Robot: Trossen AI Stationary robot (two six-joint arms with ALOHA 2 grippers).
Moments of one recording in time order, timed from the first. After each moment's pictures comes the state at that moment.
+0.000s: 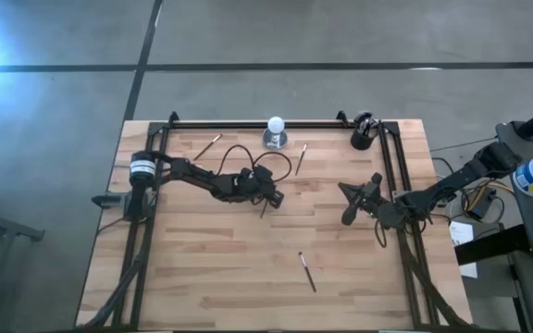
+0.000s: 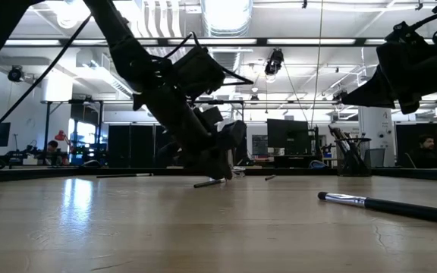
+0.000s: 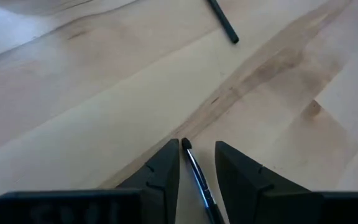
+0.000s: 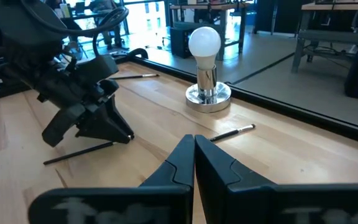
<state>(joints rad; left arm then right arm) 0.11 1.95 1.01 0.18 -0.39 -0.69 0.43 0.87 0.11 0.38 1.10 0.44</state>
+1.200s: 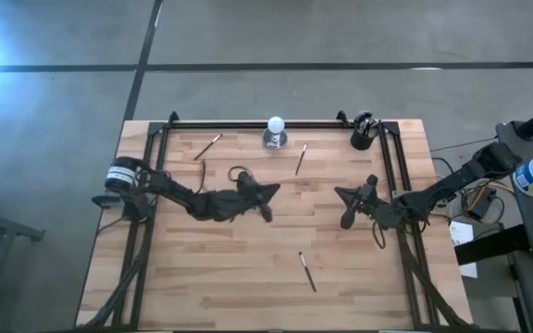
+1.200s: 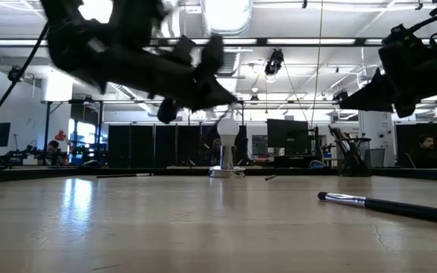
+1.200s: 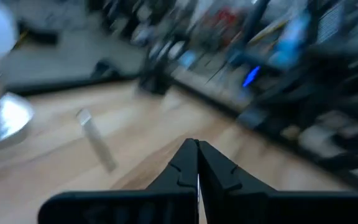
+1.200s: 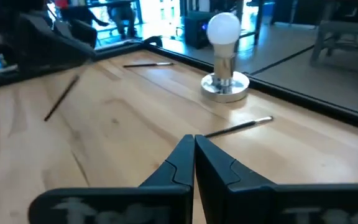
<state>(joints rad) -0.10 1.78 0.71 1.02 -0.58 -0.42 0.43 0.92 0.11 0.41 1.02 0.45</state>
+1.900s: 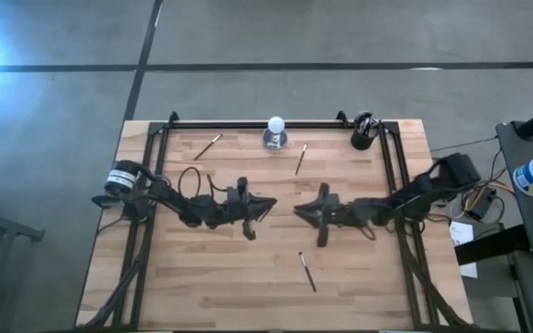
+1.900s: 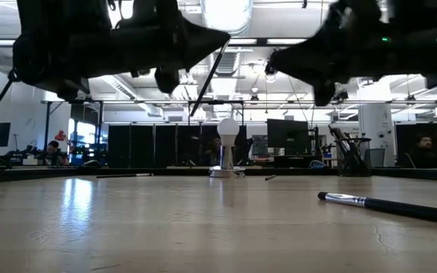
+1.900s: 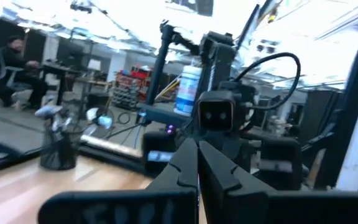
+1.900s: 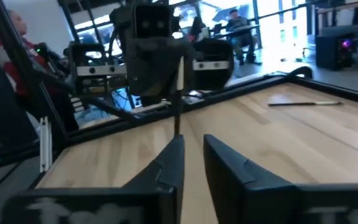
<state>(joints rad) -0.18 1.80 0.59 1.55 -0.35 -0.16 0.26 1.57 0.35 1.24 0.39 0.28</state>
